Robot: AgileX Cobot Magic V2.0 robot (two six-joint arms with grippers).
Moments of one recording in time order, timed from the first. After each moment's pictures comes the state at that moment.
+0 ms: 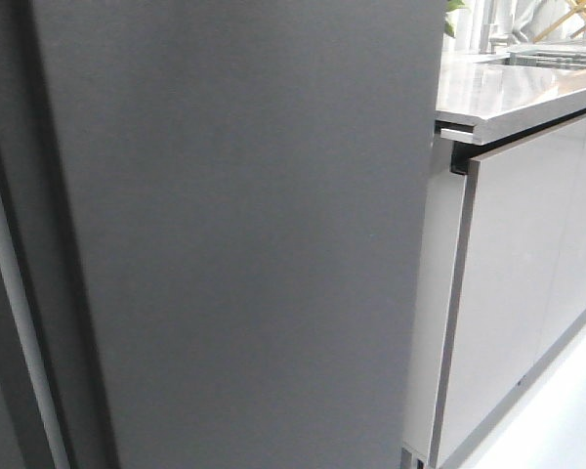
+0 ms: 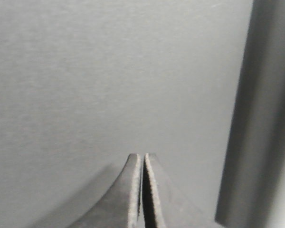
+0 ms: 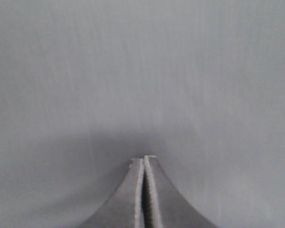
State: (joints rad) left arm -0.02 0.00 0.00 -0.01 -0.02 -0.09; right arm 0.60 1.57 -1.45 0.15 -0.03 0.02
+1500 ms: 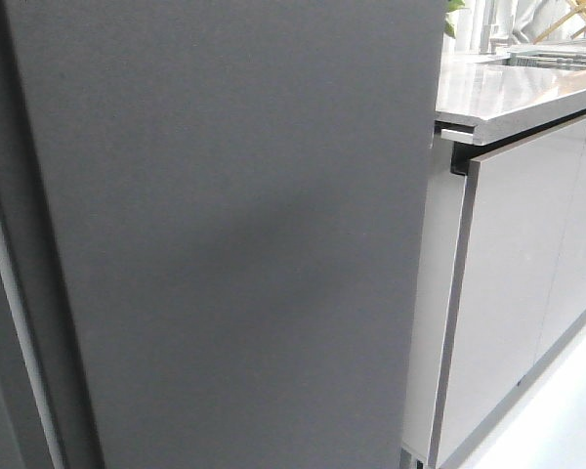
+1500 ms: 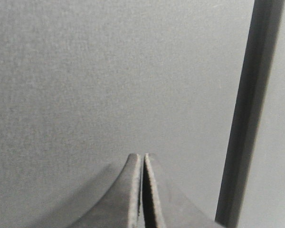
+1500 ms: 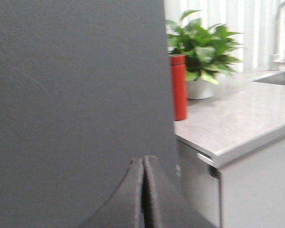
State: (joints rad) left arm -0.02 0.00 0.00 -0.01 -0.02 -0.09; right arm 0.19 0.53 -0.39 0.14 -0.17 -0.04
